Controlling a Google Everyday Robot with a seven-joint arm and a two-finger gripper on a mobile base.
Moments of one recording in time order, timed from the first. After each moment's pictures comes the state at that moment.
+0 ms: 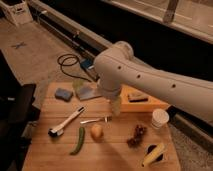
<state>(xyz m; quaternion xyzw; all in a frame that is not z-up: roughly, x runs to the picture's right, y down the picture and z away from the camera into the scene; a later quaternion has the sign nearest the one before) -0.001 0.069 0.644 -0.26 -0.16 -0.36 0.88</state>
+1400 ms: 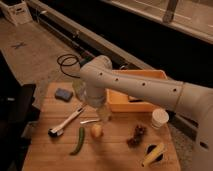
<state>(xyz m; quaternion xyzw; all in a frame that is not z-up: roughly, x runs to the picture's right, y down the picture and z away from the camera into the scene) -0.056 0.127 0.693 -0.33 -0.22 -0.39 0.83</state>
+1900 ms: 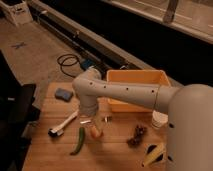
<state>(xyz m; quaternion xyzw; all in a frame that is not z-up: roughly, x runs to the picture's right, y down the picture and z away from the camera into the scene) -0.081 0.187 0.744 -0.39 -0.24 -0.41 0.79</state>
